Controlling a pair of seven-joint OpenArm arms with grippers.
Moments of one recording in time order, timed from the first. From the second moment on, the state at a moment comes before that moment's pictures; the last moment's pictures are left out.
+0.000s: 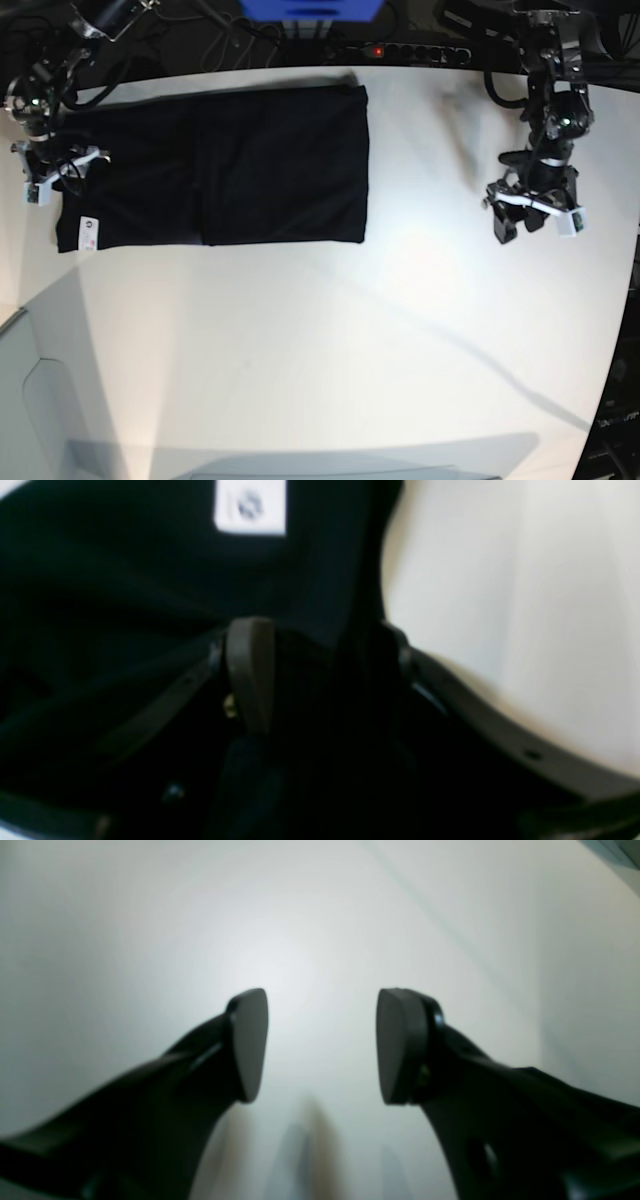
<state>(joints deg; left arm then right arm) 19.8 -21.3 -16.3 105.8 -41.2 4.1 32.4 -9.9 3.1 48.0 91.2 6.0 38.9 -38.4</state>
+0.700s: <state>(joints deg) 19.8 -21.3 -16.3 105.8 -41.0 4.1 32.4 -7.4 6.6 48.0 82.6 6.5 38.9 -36.6</state>
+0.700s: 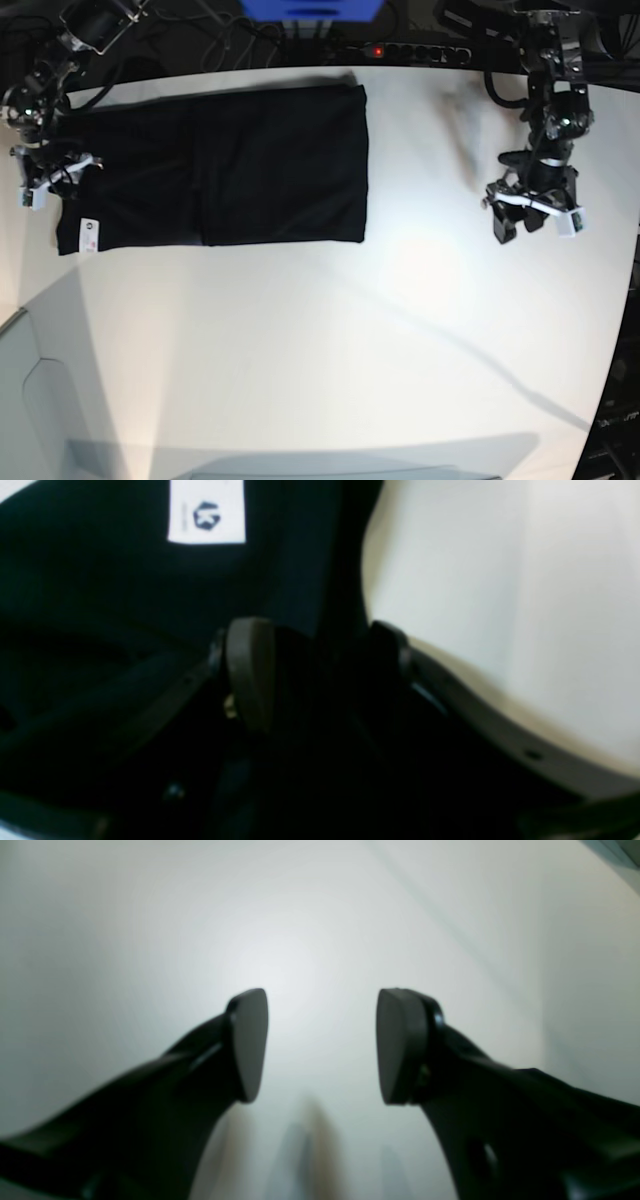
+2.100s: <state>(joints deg) 19.8 -21.5 -16.3 105.8 -41.0 4.1 32.8 -21.9 -8.5 26.0 116.8 6.0 38.9 -38.6</state>
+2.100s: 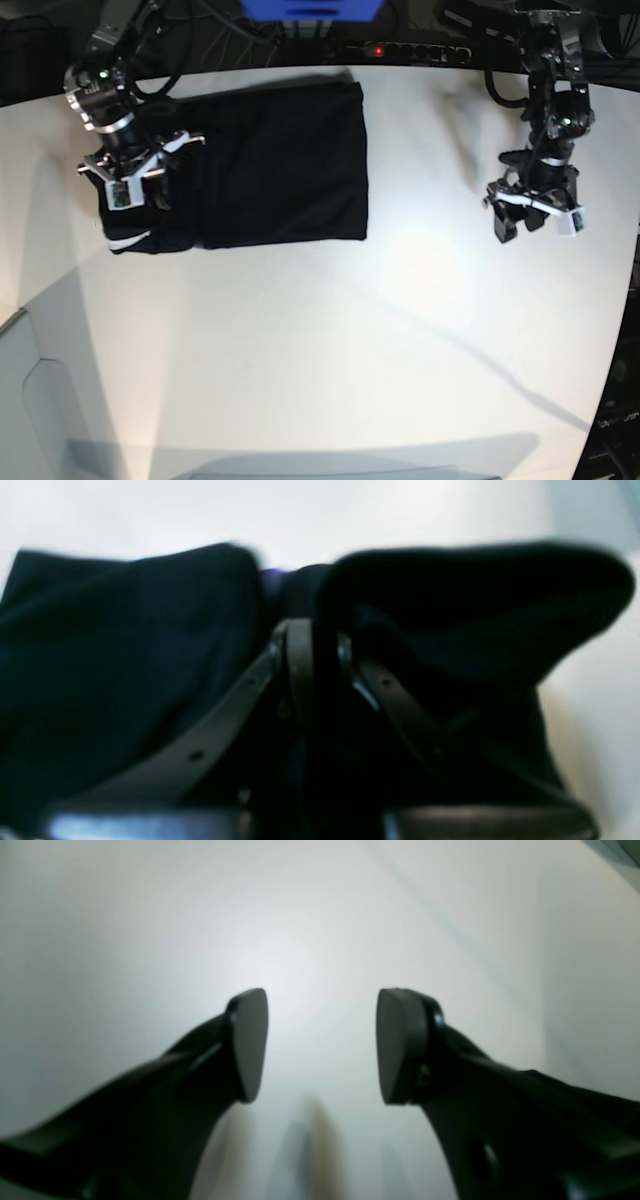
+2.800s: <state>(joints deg) 21.4 -21.4 -10.1 101.1 -41.0 4.1 32.4 -18.2 -6.9 5.1 116.8 5.4 38.9 -39.2</state>
